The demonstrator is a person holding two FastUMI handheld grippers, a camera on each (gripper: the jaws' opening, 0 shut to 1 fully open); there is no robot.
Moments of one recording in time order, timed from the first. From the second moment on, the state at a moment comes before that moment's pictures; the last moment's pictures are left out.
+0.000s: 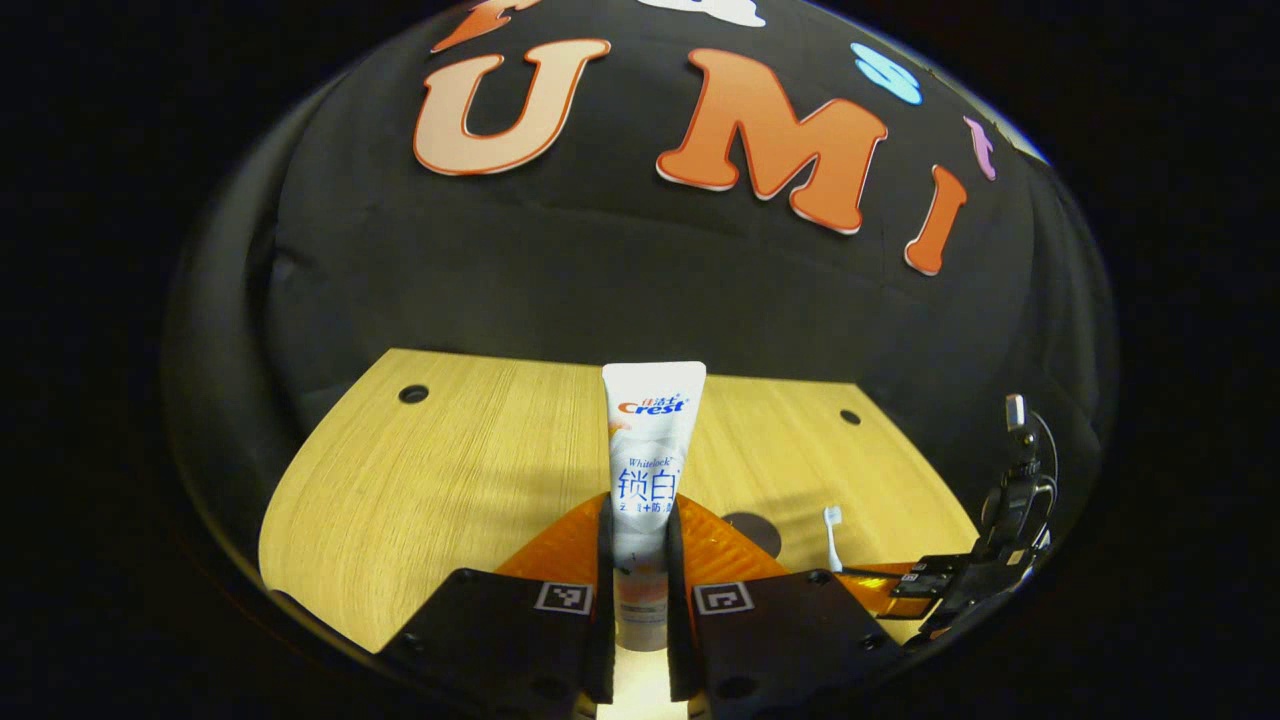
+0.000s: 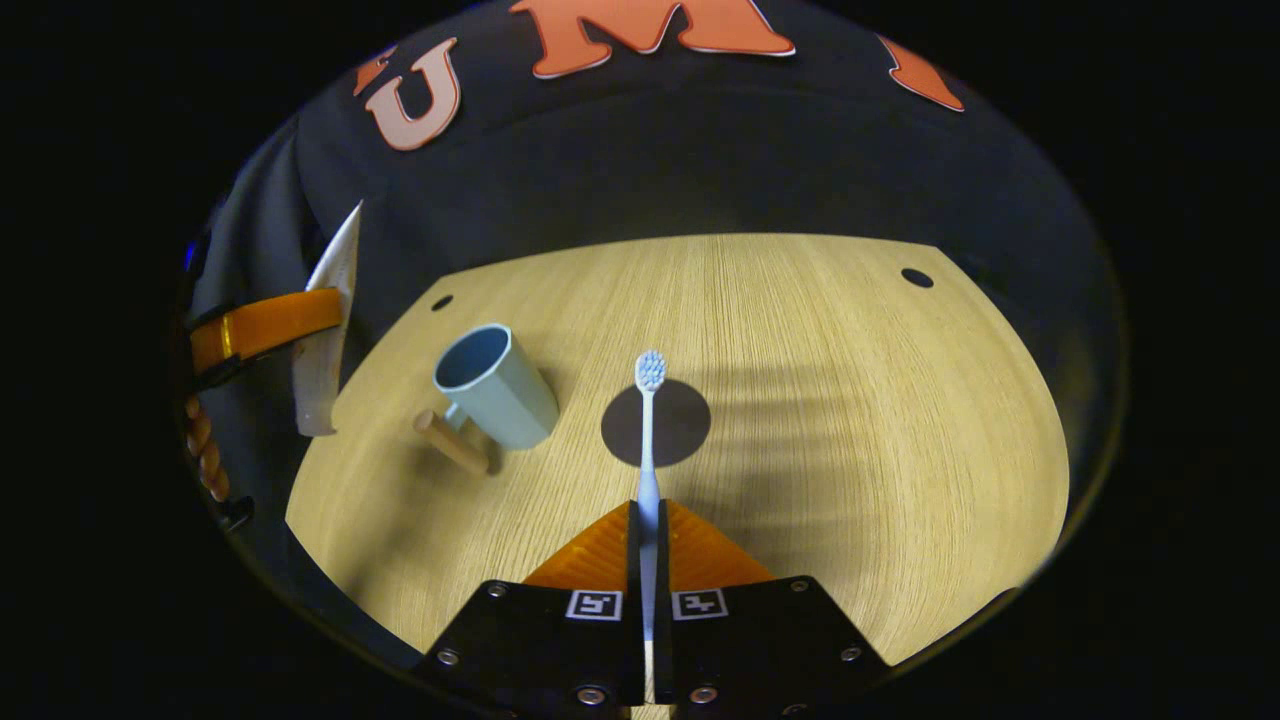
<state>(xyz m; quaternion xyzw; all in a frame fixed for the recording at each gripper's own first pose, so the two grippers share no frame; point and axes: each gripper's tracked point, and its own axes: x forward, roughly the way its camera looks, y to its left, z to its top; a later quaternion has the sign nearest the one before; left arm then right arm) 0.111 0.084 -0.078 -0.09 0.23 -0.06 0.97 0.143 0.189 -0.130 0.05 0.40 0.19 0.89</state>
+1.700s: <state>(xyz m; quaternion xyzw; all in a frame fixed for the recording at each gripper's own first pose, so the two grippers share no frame) 0.129 0.104 -0.126 -0.07 0.06 -0.15 0.98 0.243 0.285 -0.022 0.15 0.08 0.30 0.94</state>
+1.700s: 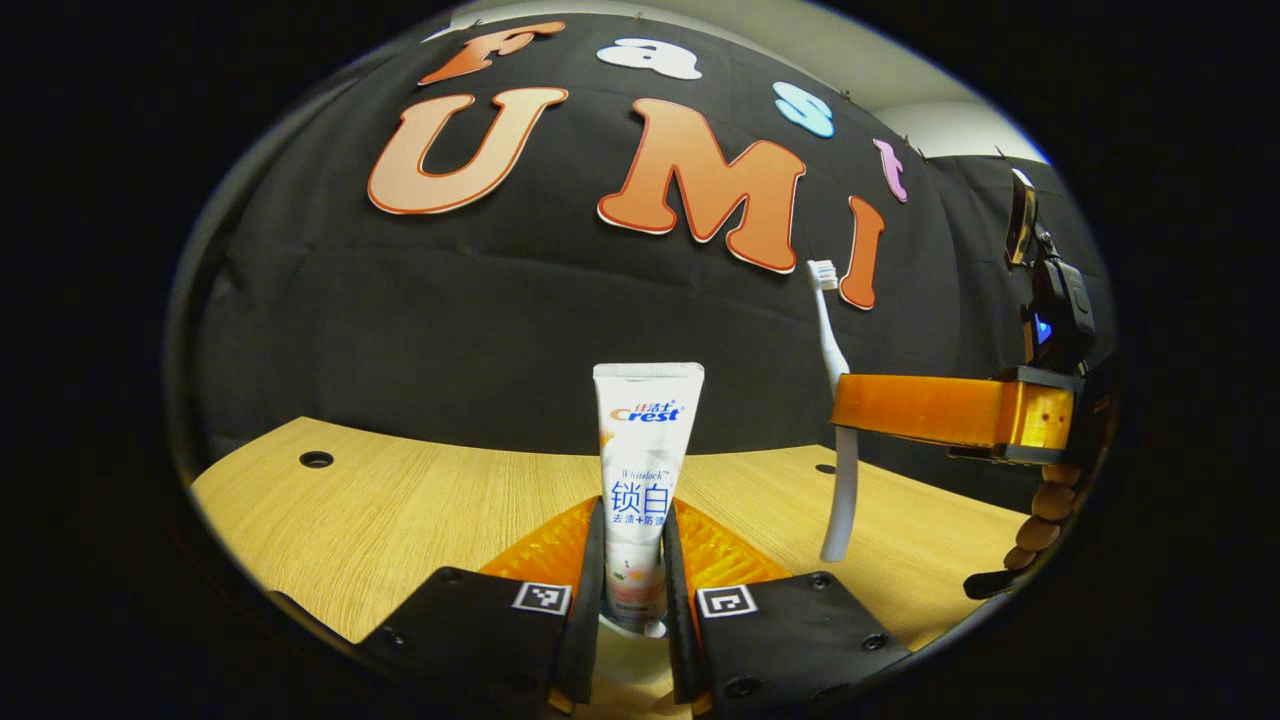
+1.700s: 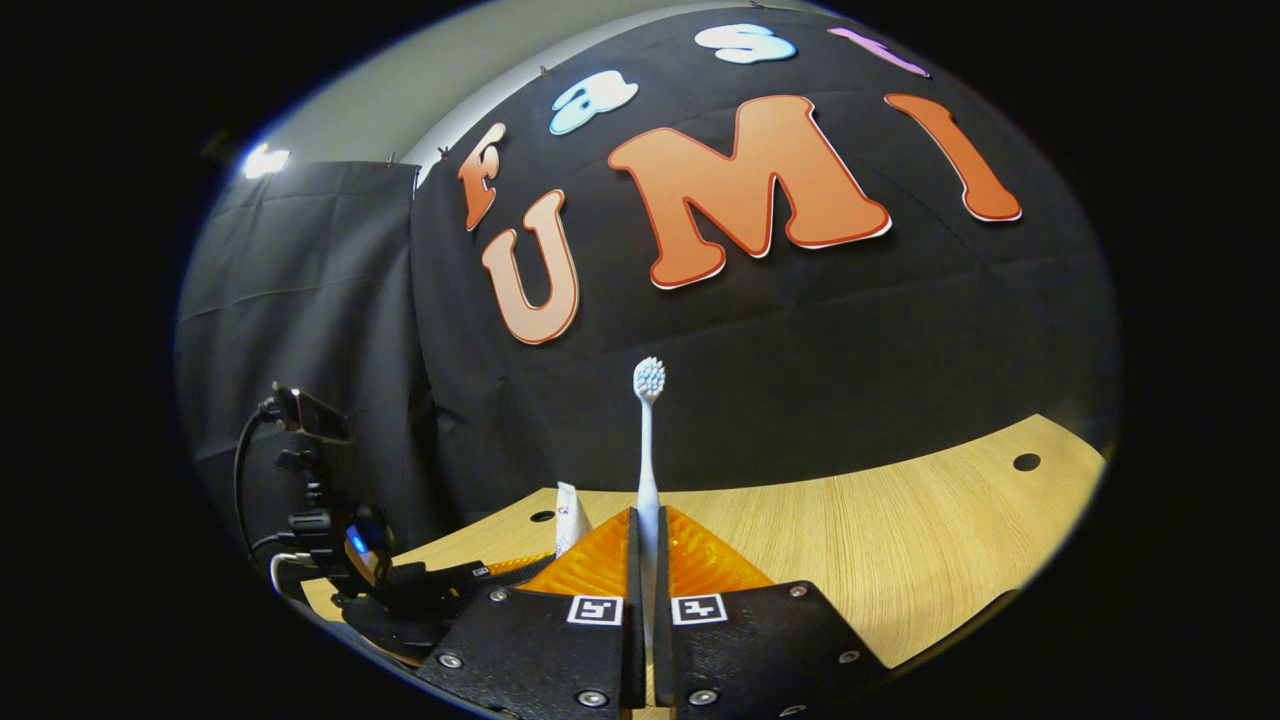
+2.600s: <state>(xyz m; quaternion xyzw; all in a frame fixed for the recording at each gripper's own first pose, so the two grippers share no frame) 0.118 0.138 -0.093 -0.10 0.01 -0.09 0.99 0.253 0.346 -0.066 0.14 0.08 0.32 0.93</state>
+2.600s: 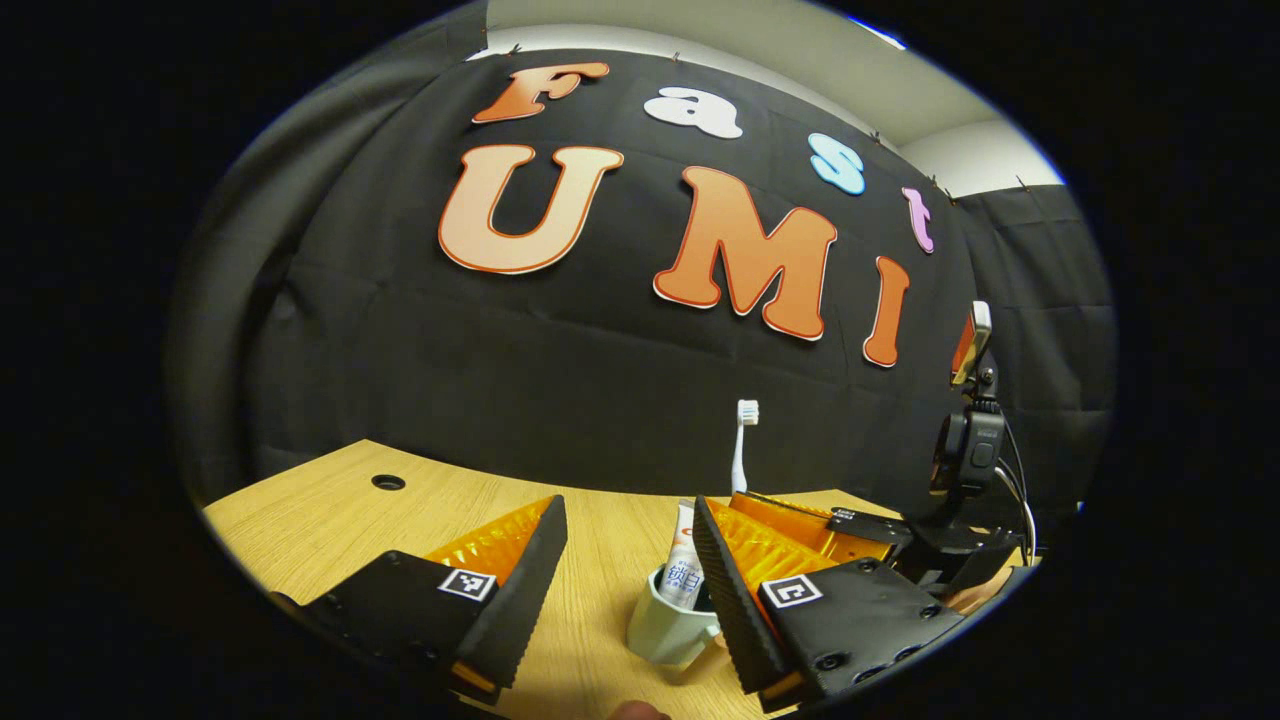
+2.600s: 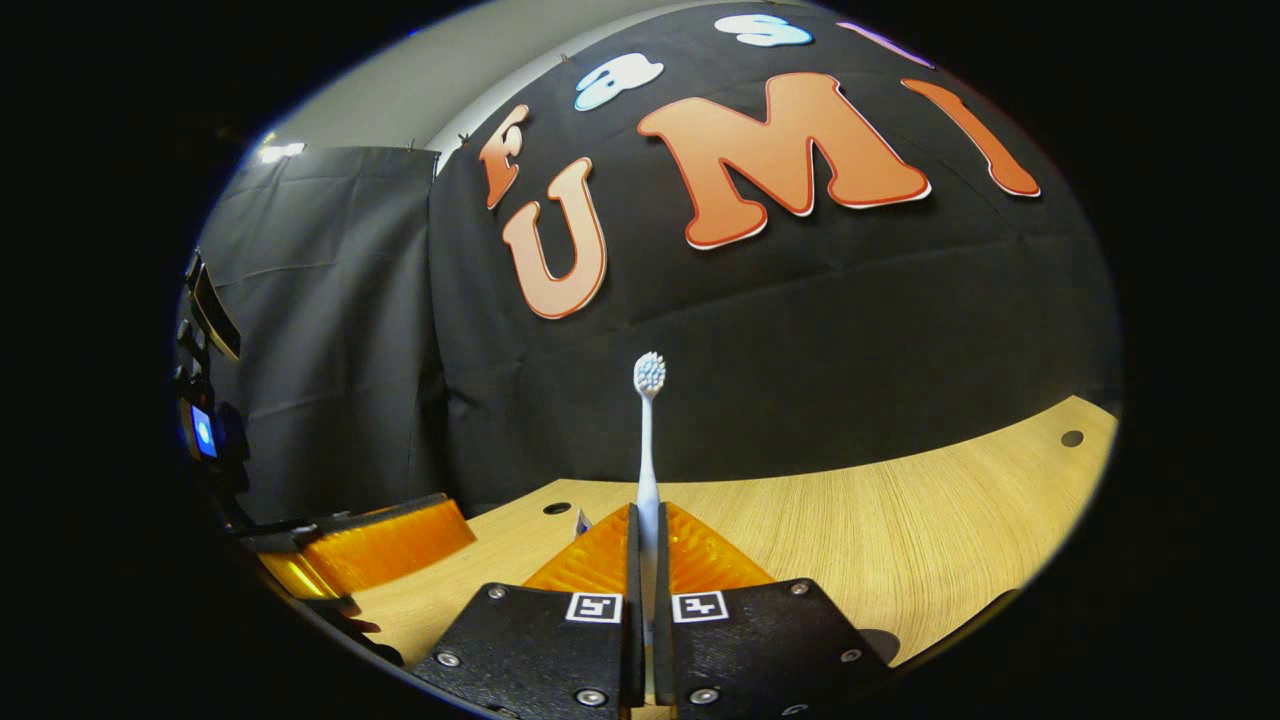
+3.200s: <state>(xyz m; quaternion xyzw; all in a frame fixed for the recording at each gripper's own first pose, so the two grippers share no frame) 0.071 0.122 -0.113 -0.08 0.20 -0.12 0.97 0.220 0.325 -0.071 0.12 0.13 0.35 0.92</state>
